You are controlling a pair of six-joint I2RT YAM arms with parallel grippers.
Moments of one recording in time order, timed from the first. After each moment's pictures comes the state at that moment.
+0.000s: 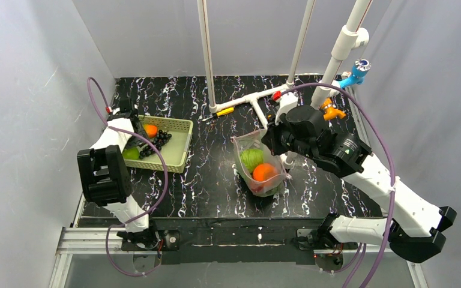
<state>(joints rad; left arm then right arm) 0.15 1.67 1.17 -0.69 -0.47 -0.33 0.92 1.10 1.40 -0.83 0.18 0.32</state>
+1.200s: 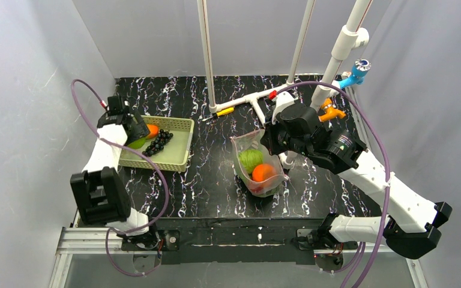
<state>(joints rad) 0.18 1.51 1.17 -0.68 -0.20 -0.34 0.92 1.15 1.44 -0.88 0.18 0.34</state>
